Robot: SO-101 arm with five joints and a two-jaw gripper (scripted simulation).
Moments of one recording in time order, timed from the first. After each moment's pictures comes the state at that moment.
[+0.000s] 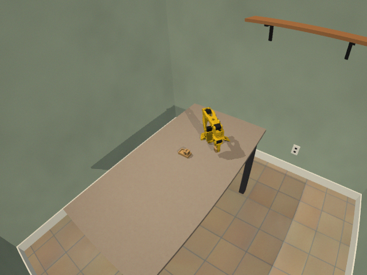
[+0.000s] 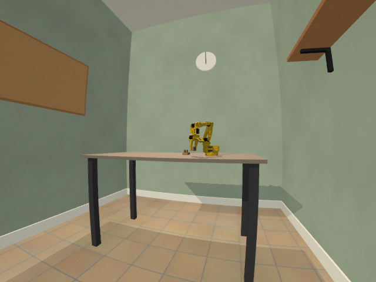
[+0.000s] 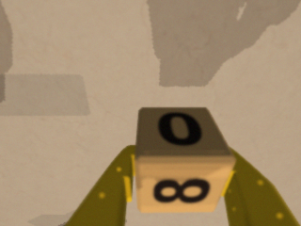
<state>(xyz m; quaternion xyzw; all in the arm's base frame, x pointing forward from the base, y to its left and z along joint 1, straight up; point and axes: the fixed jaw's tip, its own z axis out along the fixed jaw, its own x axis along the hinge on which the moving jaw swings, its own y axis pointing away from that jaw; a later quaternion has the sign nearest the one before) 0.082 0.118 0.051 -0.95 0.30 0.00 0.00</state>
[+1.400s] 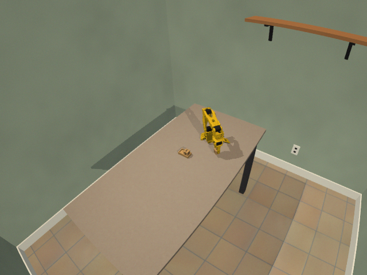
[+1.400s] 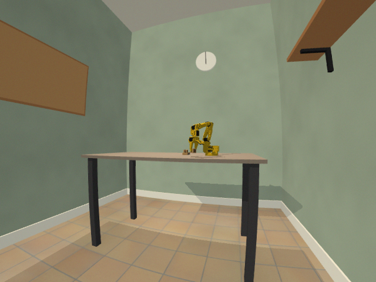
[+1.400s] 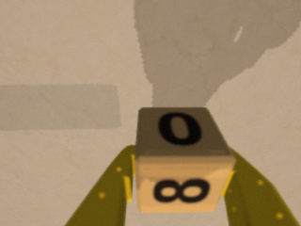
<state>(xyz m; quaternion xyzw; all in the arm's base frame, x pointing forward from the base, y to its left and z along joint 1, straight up) 0.083 0.119 0.037 -0.95 0.30 0.00 0.01</state>
